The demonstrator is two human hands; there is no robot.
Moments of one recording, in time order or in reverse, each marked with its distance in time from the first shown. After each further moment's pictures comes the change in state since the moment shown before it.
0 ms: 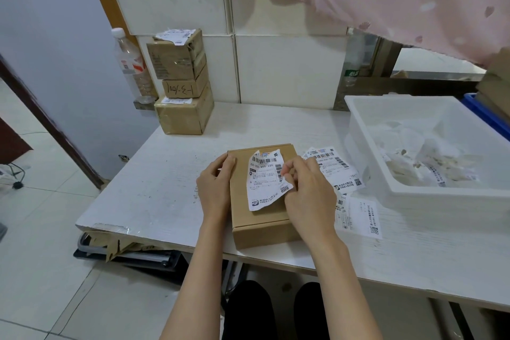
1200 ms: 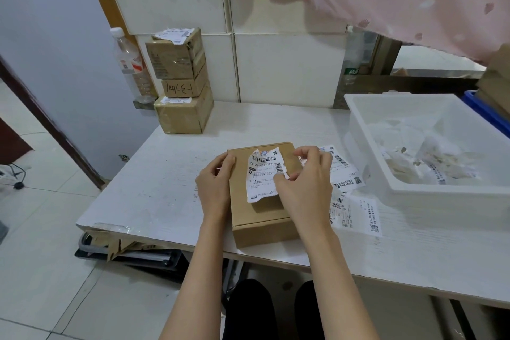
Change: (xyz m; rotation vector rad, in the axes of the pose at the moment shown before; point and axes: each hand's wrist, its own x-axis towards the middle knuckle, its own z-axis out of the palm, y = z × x) left_hand 0.001 0.000 0.000 0.041 0.005 0.030; right_hand 0.006 -0.022 -0.007 0.197 0.014 0.241
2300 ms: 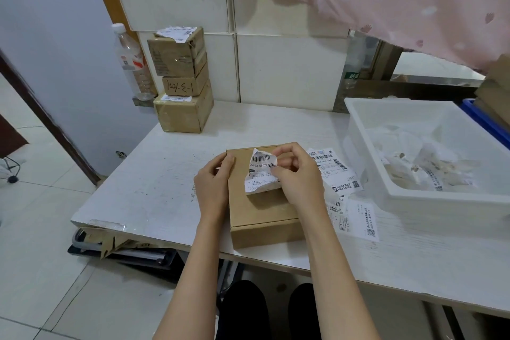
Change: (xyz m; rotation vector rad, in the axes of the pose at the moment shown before) left_hand 0.001 -0.001 0.000 0.011 -0.003 -0.021; right_hand 0.021 0.001 0.004 0.268 -0.201 0.109
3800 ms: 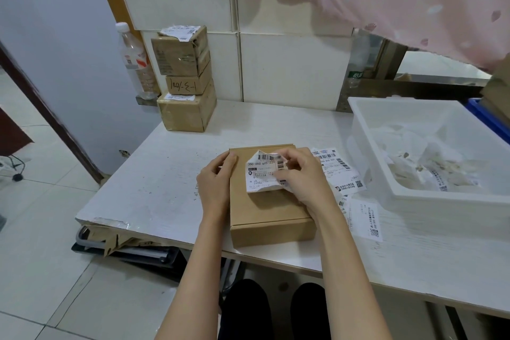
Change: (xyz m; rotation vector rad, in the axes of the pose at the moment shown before) left_hand -0.001 0.003 -0.002 -0.021 -0.003 -0.024; right_hand 0.017 0.012 -0.004 -0.050 -0.136 -0.118
